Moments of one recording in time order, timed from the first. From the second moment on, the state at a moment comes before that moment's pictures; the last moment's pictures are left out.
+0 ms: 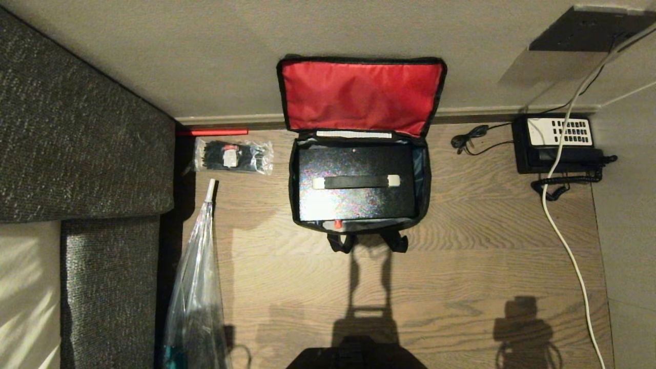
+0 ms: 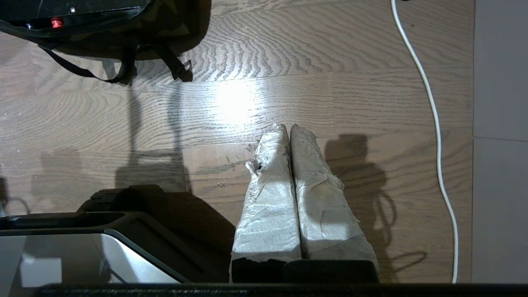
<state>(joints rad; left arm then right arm) 0.00 0.00 0.00 0.01 0.01 -0.01 0.01 0.01 -0.01 0.03 0.00 0.04</state>
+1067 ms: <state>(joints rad) 0.00 0.00 0.00 0.01 0.01 -0.01 0.01 0.00 -0.02 0.04 0.00 0.05</state>
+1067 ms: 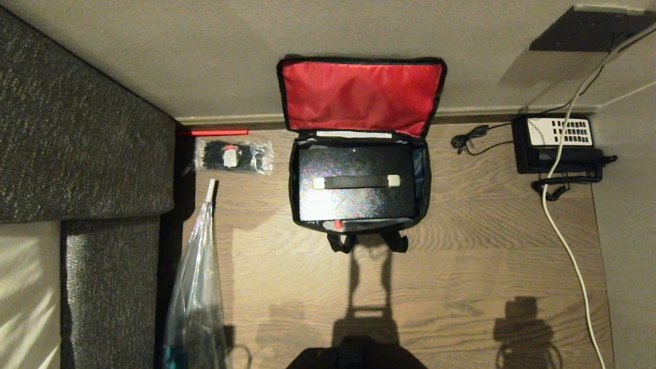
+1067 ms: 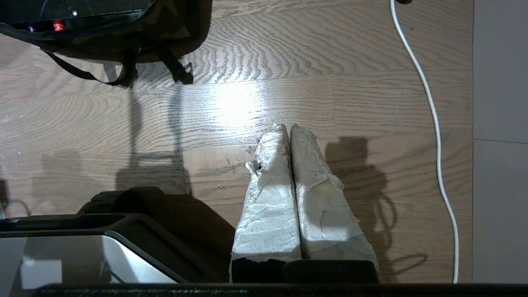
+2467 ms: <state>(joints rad) 0.00 0.00 0.00 0.01 0.01 -0.01 0.01 0.00 -0.02 0.04 0.00 0.05</state>
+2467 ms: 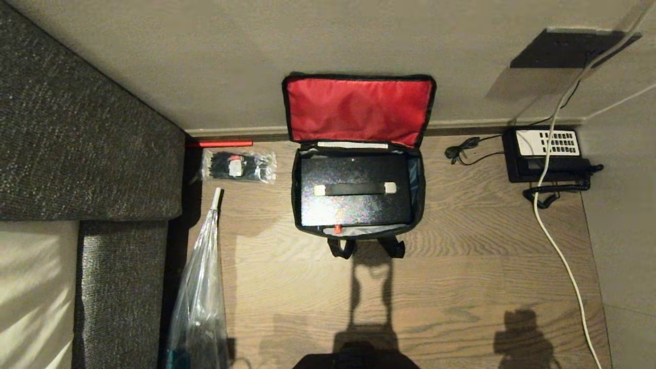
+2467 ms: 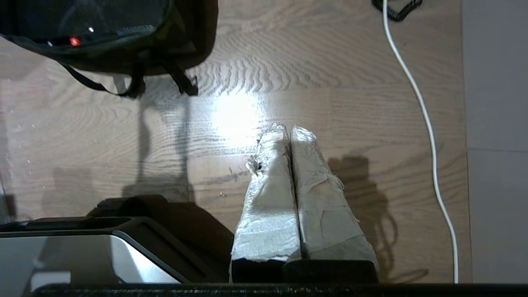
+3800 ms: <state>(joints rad) 0.00 0.00 0.00 0.01 0.01 -0.01 0.01 0.00 -0.02 0.04 0.00 0.05</state>
